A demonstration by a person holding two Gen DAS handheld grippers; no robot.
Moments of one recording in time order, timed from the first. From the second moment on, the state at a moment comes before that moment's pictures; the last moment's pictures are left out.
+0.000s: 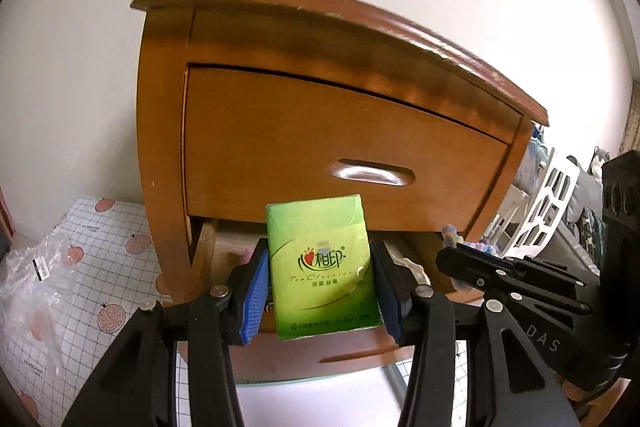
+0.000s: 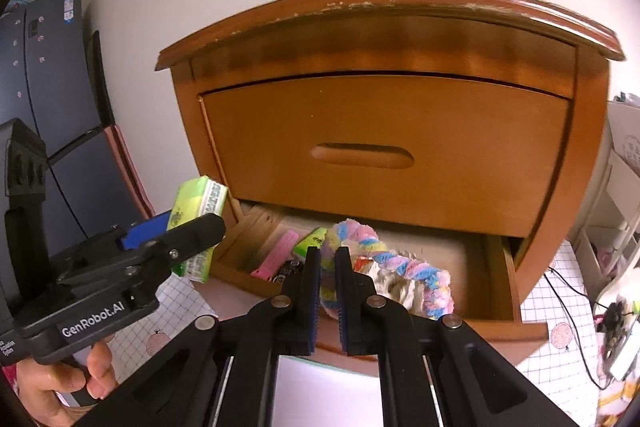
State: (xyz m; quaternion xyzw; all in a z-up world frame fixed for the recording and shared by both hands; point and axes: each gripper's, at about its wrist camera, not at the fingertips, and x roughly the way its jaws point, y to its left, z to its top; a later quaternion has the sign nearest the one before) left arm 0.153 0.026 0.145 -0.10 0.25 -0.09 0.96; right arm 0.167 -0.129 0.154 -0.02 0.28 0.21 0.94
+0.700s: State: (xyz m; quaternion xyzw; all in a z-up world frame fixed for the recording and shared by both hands) left arm 0.229 0.027 0.090 -0.11 0.34 -0.07 0.93; right arm 0.243 -0.095 0.110 -0.05 0.36 0.17 0.92
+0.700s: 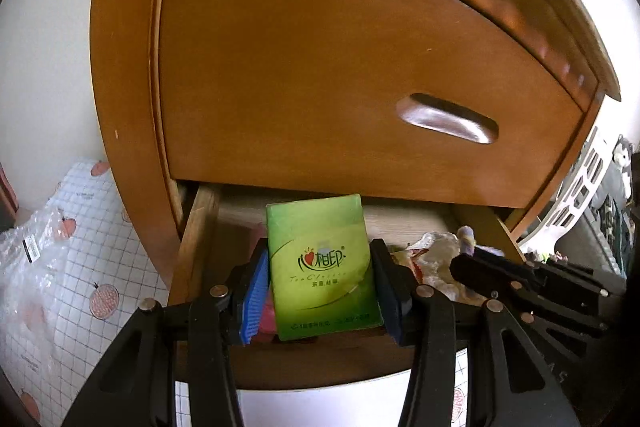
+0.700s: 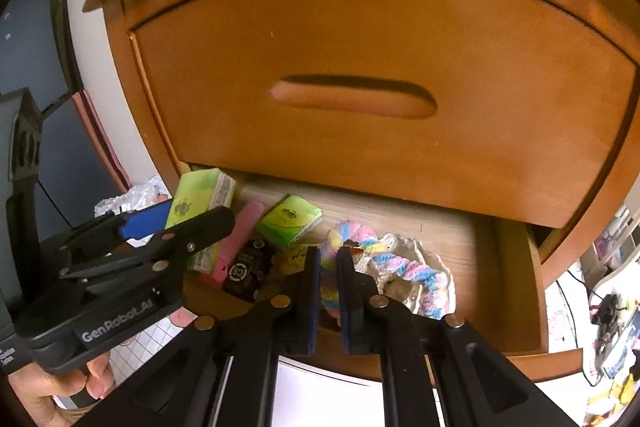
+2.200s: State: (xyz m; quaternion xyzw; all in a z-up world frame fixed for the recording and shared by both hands) left arm 0.155 0.035 0.103 -0.11 0.28 -0.01 0.95; right arm 0.185 -0.138 0.114 -0.03 0.34 0.10 0.93
